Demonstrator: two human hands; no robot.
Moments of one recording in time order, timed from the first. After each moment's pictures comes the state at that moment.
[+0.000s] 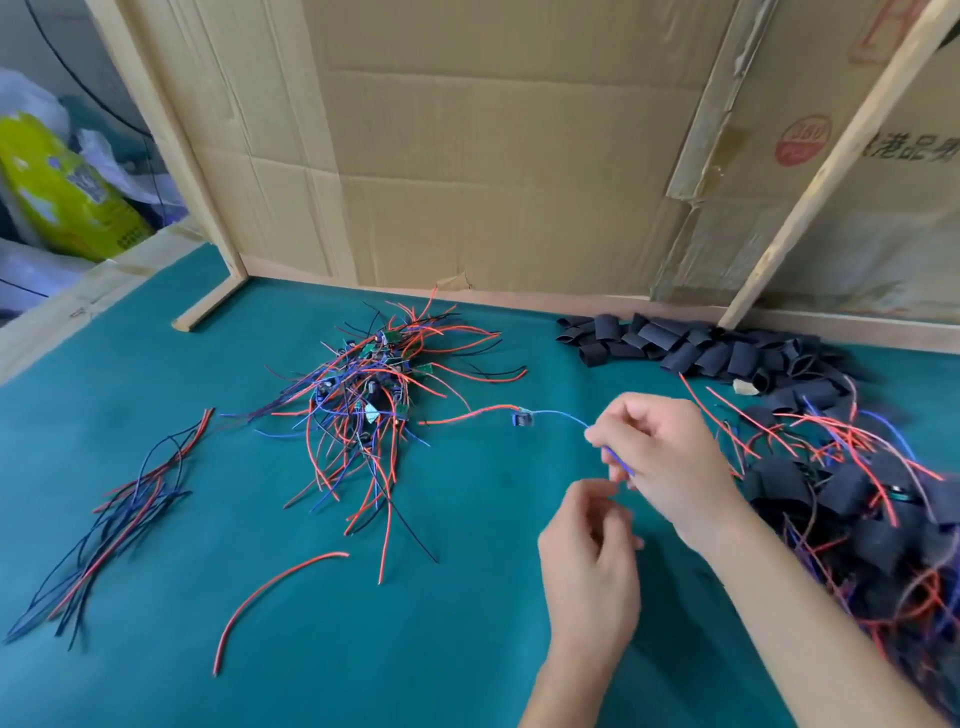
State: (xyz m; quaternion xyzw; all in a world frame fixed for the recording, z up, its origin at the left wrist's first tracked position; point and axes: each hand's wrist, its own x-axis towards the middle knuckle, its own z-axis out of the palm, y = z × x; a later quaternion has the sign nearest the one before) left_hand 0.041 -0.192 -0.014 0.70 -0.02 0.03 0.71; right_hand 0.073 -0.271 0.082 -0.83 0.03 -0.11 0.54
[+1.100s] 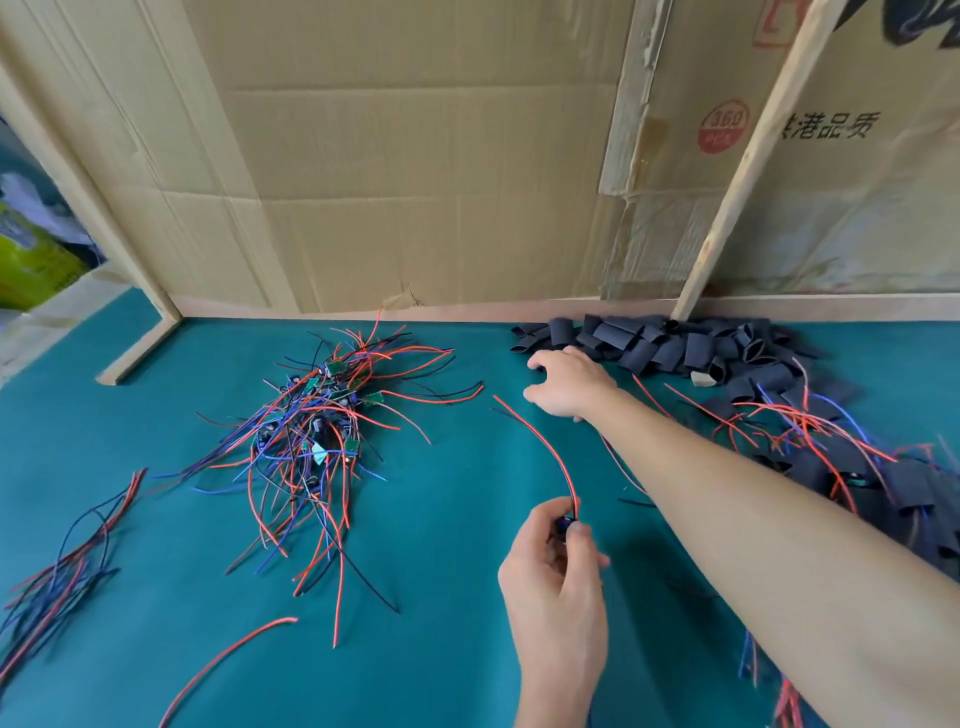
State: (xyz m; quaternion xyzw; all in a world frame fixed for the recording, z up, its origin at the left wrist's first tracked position) left_hand 0.033 -0.200 -0.005 0.66 0.02 0.05 0.75; right_hand 0.237 -0.317 0.049 -0.98 0.10 0.06 0.17
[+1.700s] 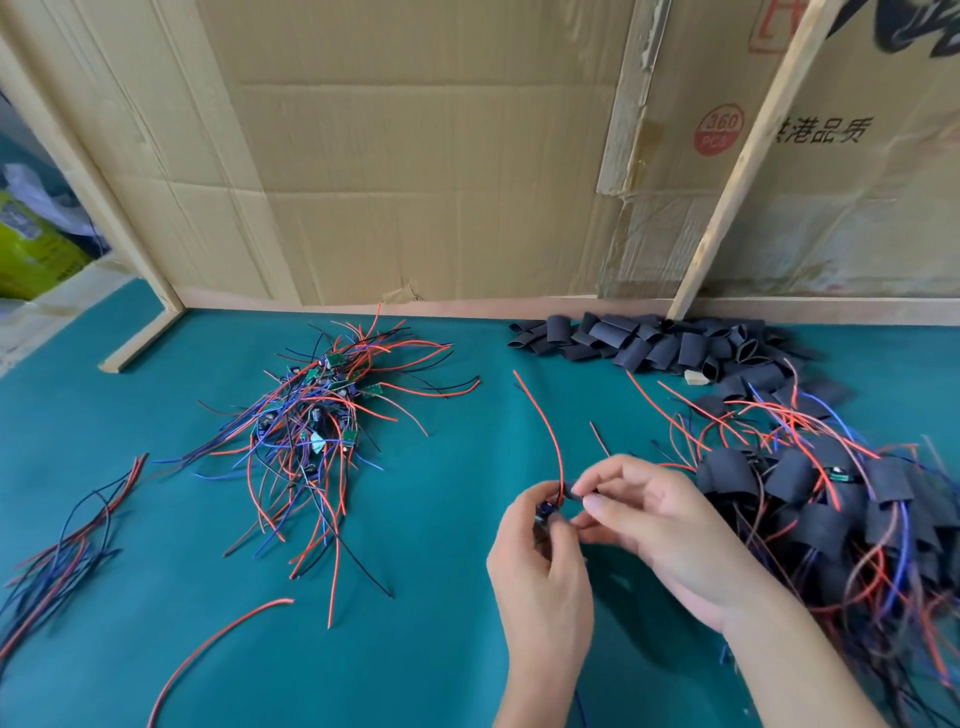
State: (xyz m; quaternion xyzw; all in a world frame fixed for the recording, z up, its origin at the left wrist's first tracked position) left_hand 0.033 -0.200 -0.001 0.70 0.03 0.08 0.71; right_hand 0.033 -0.328 0.037 -0.67 0.02 0.02 0.74
